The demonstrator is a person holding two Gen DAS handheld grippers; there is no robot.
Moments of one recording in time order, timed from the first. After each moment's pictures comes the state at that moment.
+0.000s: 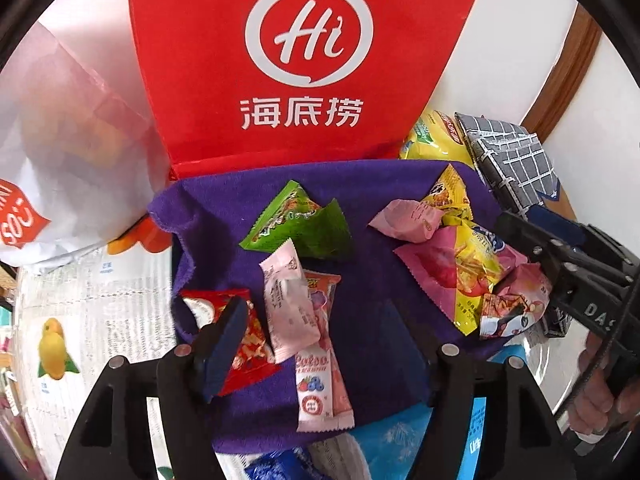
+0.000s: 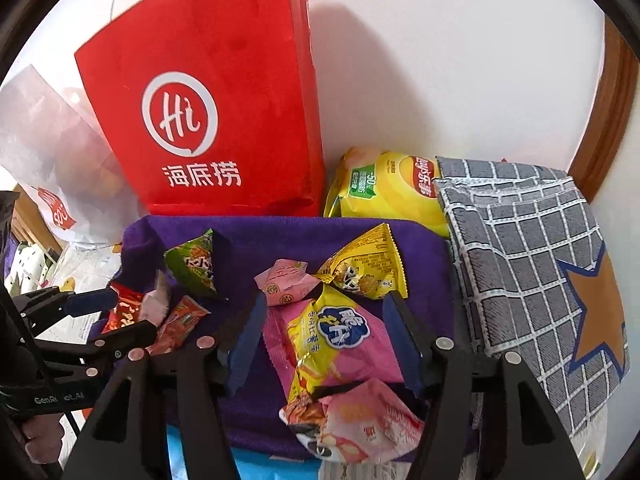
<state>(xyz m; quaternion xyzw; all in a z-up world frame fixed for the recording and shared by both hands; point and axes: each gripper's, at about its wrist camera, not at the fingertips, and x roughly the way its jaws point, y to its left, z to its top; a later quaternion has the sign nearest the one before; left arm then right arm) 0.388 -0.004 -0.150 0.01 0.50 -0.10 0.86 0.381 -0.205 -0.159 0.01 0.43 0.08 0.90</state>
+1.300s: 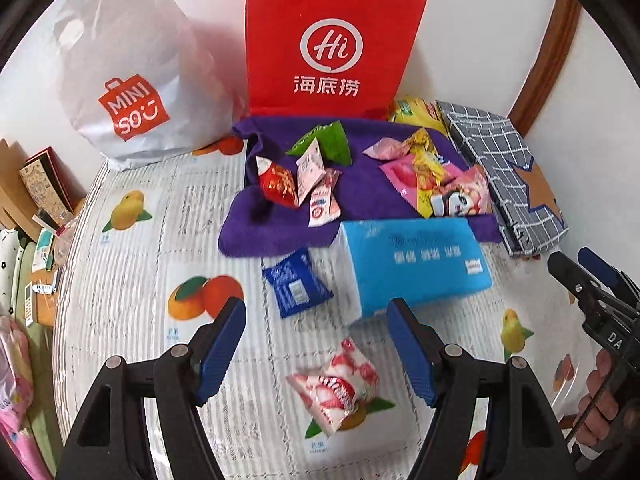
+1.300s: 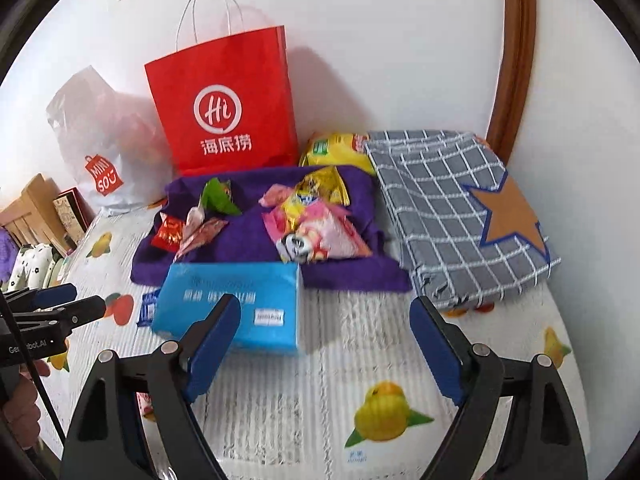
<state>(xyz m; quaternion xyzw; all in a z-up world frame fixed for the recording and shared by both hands) 0.206 0.019 -0.110 -0.02 0.49 -0.05 0.87 0.187 -0.240 -0.124 0.02 0.41 0.03 0.91</state>
